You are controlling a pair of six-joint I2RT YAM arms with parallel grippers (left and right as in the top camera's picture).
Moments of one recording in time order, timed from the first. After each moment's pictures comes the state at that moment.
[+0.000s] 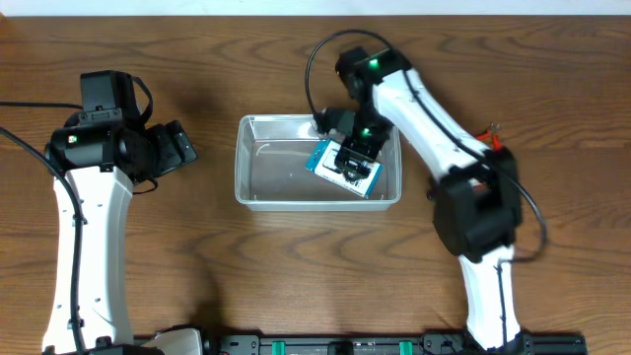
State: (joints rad) left arm 0.14 1.41 1.35 -1.14 -0.04 -0.33; right arm 0.47 2.22 1.99 -1.40 -0.16 -0.64
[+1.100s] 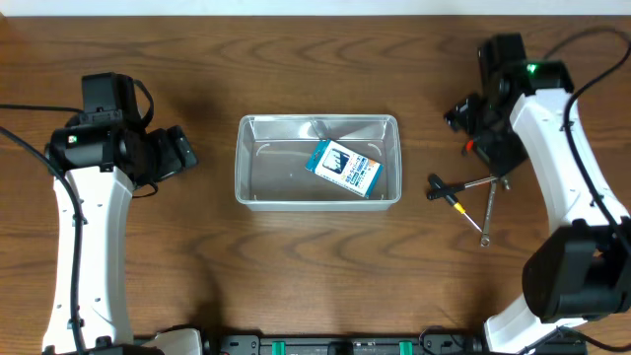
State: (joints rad) left arm 0.14 1.41 1.35 -1.18 -0.04 -0.33; right arm 0.05 1.80 1.52 -1.21 0.07 1.05
